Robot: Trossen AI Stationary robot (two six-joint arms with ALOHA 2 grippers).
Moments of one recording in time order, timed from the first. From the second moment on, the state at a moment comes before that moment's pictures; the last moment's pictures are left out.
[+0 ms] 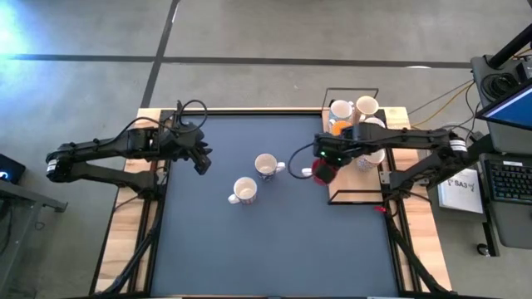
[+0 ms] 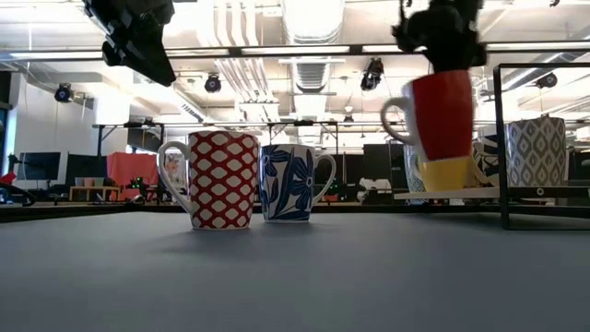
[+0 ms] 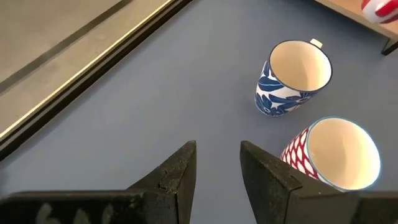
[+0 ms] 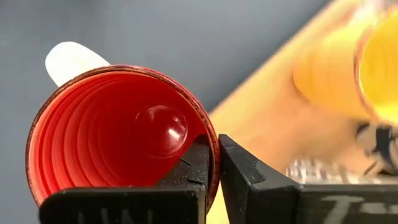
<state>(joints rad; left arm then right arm) 0.16 0.93 0.99 -0.91 -0.33 -0.41 -0.11 1.42 1.35 -1.31 0.16 0.60</state>
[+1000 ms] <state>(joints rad) 0.16 0.93 0.98 -0.79 -0.40 -0.51 -0.10 0.99 1.01 -1.47 0.04 0.88</state>
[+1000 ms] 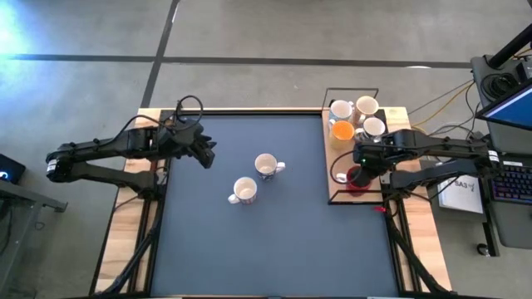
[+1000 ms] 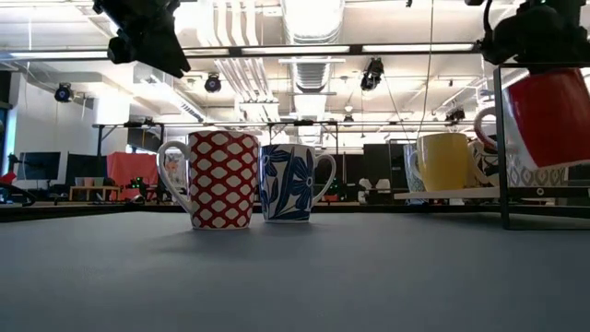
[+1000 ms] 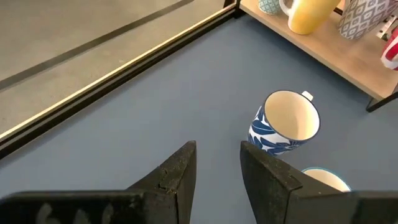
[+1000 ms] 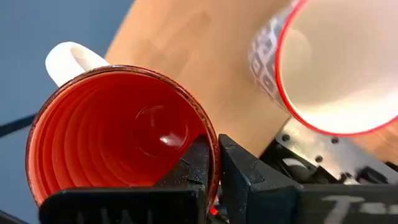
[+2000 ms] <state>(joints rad) 0.16 0.97 0.98 -0.79 -0.41 -0.53 -0.10 0.97 0.93 -1.57 0.02 1.12</state>
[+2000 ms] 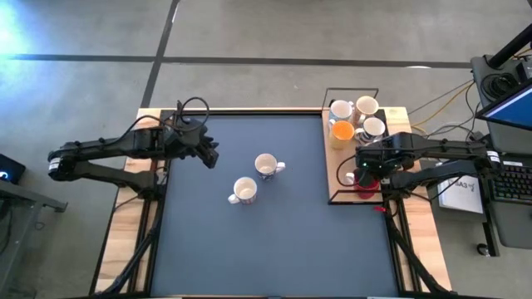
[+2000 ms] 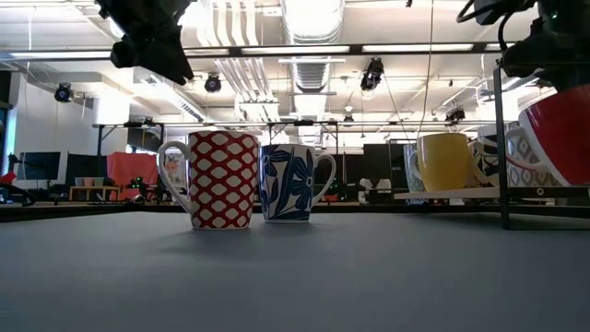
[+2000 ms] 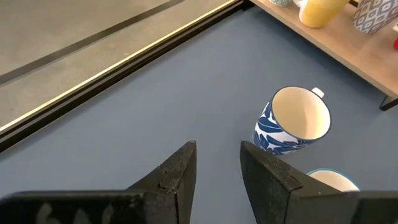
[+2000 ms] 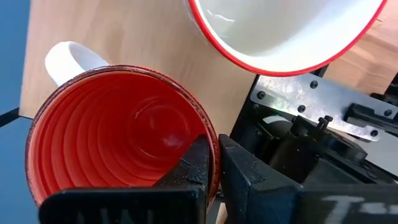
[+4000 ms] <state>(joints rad) 0.16 1.00 0.98 -0.78 -0.38 -0.54 -0.10 0.97 1.06 -1.57 0.04 1.12</state>
